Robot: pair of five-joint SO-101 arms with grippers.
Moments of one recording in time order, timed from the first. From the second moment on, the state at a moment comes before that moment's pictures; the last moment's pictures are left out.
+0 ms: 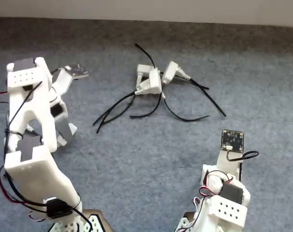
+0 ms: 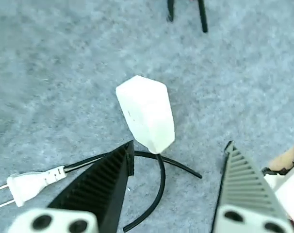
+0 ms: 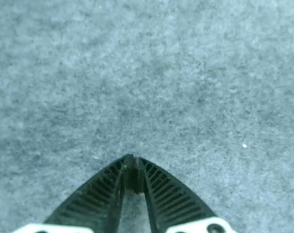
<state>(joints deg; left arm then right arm) -22.2 20.4 -9.9 100.5 -61.3 18.5 -82.8 94.7 57.6 14.5</state>
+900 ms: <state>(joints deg) -18.1 26.8 4.4 85.1 -63.8 18.5 -82.8 94.7 57.6 14.5</state>
